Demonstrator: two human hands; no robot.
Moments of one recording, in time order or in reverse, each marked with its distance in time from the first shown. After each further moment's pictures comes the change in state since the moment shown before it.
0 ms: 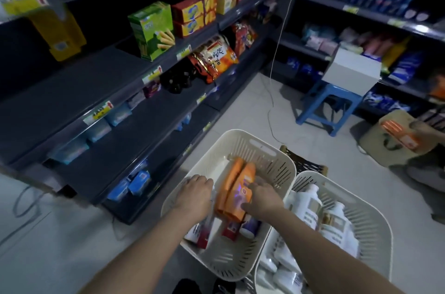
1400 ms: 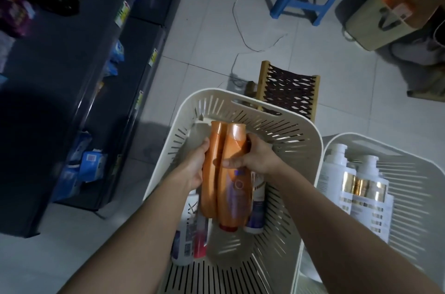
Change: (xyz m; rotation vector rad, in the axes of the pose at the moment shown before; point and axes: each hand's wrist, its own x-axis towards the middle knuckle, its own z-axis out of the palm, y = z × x) left_hand 0.197 -0.004 0.103 -1.552 -0.727 -0.764; right_hand 0.161 0.045 0.041 1.129 -0.182 0.360
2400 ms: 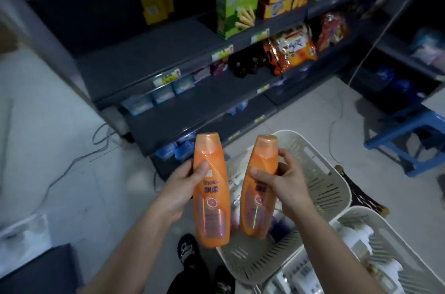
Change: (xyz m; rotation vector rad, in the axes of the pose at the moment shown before) left_hand -0.283 -0.144 -0.026 -0.417 0.497 0.740; right_hand -0.194 -0.047 0.049 0.016 -0.192 -0.567
